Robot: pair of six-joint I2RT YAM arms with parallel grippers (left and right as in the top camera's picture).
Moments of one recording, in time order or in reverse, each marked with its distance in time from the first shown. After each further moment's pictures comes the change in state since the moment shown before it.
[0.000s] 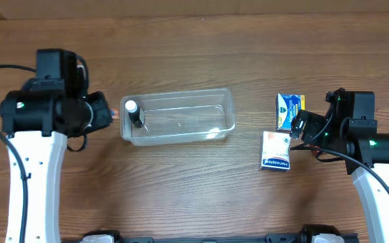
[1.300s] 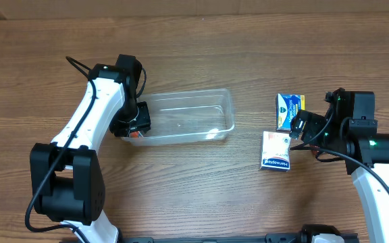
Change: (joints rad) left arm -0.166 0.463 -0.143 0.166 -0.030 -0.065; right arm 0.000 0.000 0.000 0.000 -0.008 0.000
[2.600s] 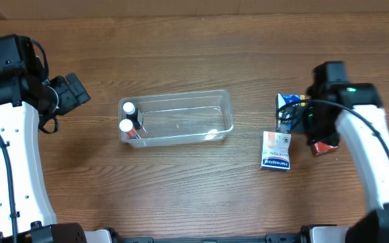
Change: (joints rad) left arm 0.416 -0.313 0.207 -0.085 -0.003 0.076; right arm 0.101 0.383 0.218 -0.253 0.034 0.023
